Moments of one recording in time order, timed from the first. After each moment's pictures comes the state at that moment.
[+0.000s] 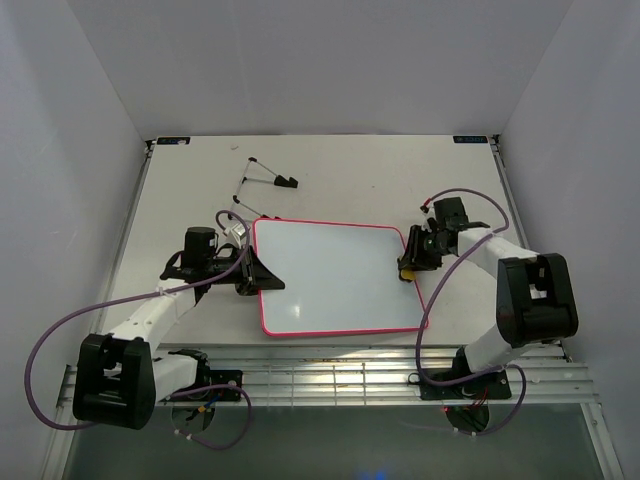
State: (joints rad) left arm -0.16 1.14 0.53 -0.19 0.98 -0.72; right arm 0.16 1.59 0.86 -0.41 -0.35 0.25
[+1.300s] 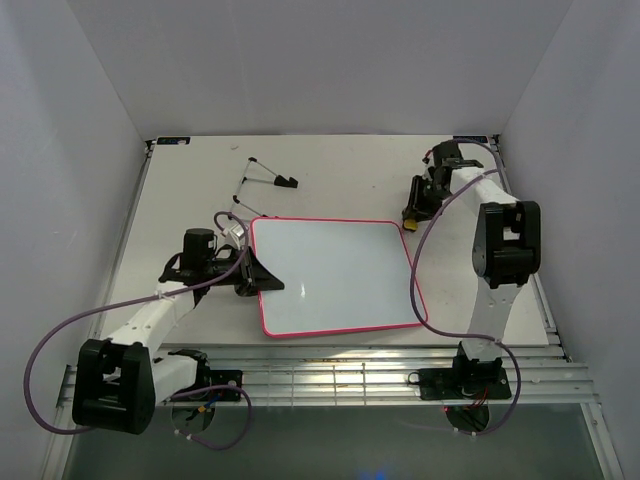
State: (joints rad) left arm -0.16 1.12 0.52 -0.20 0.97 -0.70; right arm 0.10 2.04 1.56 -0.69 -0.28 0.23
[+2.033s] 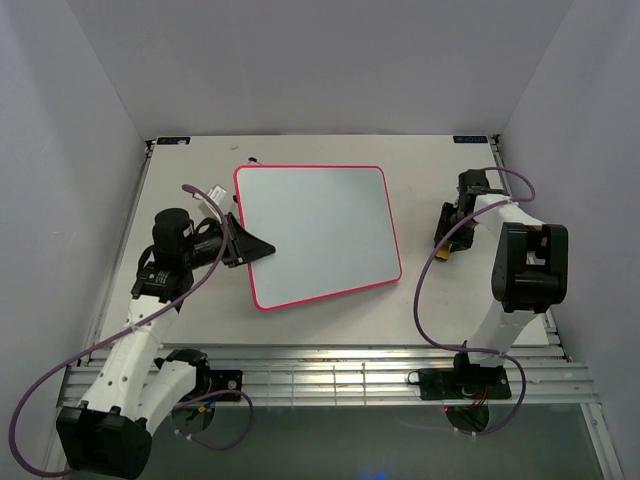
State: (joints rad) left arm -0.16 0.87 0.73 -0.23 0.82 -0.68; right arm -0.02 1.79 1.19 -0.63 -0.04 0.24
